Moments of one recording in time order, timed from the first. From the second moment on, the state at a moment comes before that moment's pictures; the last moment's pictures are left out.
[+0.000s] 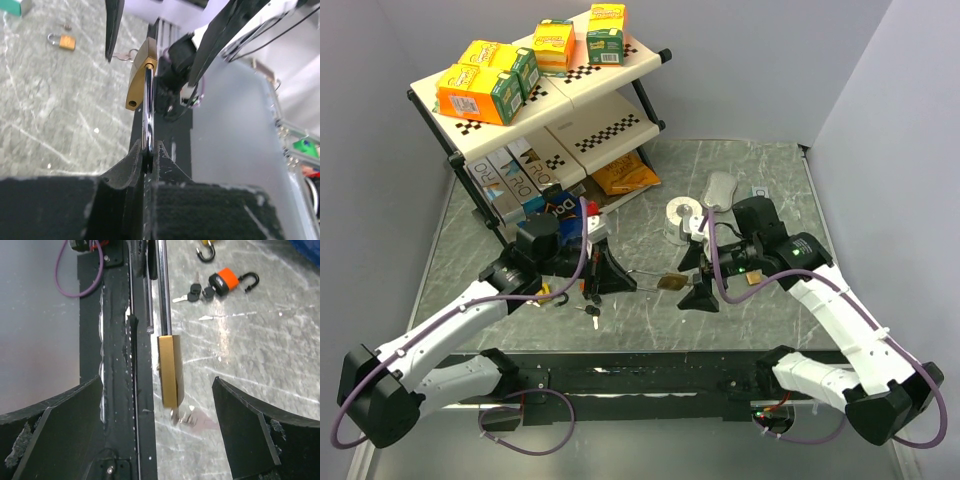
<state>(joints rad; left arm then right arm) -0.66 1.03 0.79 0.00 0.92 -0.26 0.50 1.03 1.12 -0.93 -0.88 -0.54</state>
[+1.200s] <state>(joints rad) -0.65 0.99 0.79 0.09 0.94 -0.28 0.52 1.11 1.12 -0.86 -1.05 -0.42</state>
